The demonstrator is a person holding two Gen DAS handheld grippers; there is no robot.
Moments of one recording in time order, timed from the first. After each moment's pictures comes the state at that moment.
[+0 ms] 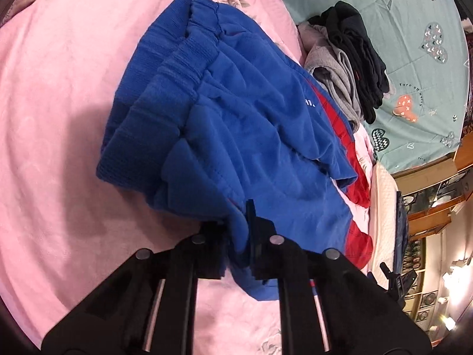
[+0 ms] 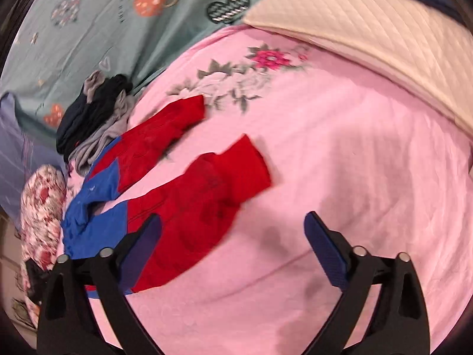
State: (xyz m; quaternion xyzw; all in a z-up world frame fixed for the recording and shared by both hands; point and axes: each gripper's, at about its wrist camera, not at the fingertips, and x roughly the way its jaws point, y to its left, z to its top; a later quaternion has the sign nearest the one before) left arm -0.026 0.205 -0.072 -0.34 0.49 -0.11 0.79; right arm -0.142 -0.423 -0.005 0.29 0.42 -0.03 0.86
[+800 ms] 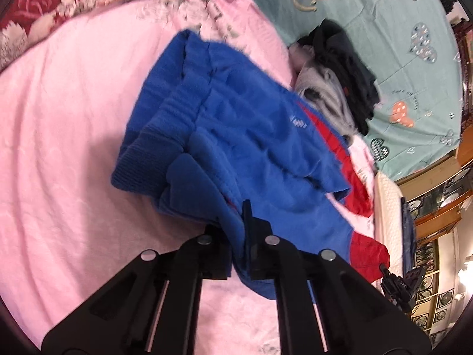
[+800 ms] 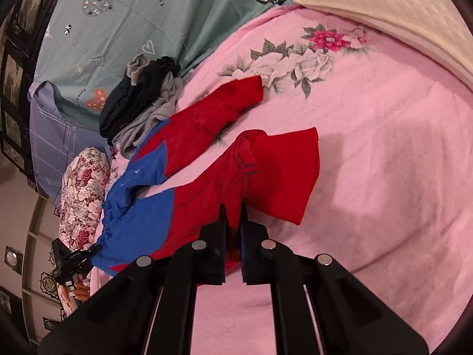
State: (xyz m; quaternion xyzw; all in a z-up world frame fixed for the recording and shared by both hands) left arm -0.042 0.220 -0.033 -0.32 0.44 -0.10 0.83; right arm -0.125 -0.396 0.001 0.31 0.41 0.10 0.85
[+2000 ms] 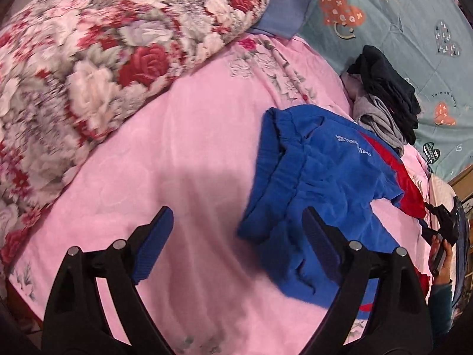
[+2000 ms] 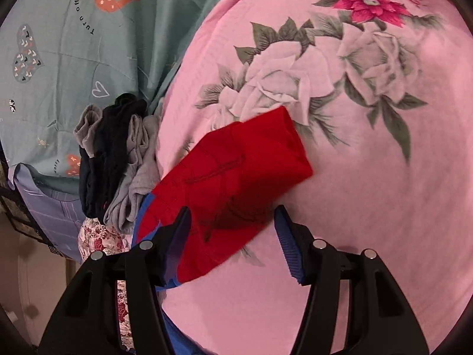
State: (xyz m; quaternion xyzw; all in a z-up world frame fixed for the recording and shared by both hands) left arm -0.094 0.285 0.008 -0.20 0.45 0.05 0.87; right arm 0.051 -0.389 -0.049 0.43 0.43 0.07 0.79
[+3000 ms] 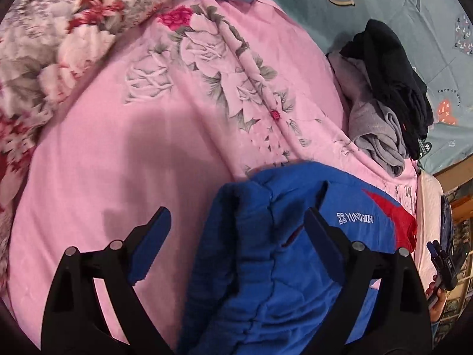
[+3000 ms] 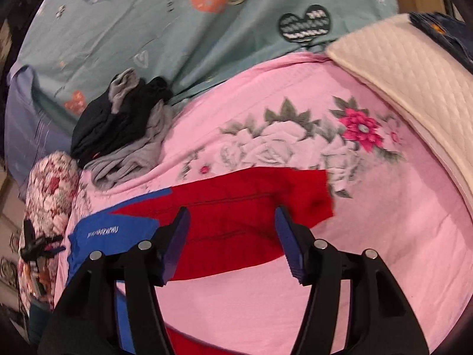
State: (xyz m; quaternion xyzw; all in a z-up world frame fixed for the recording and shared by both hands) left arm 0.102 0.260 -0.035 -0.21 0.52 -0.06 0.83; right arm 0.008 -0.360 0.043 0.18 0.42 0.08 0.89
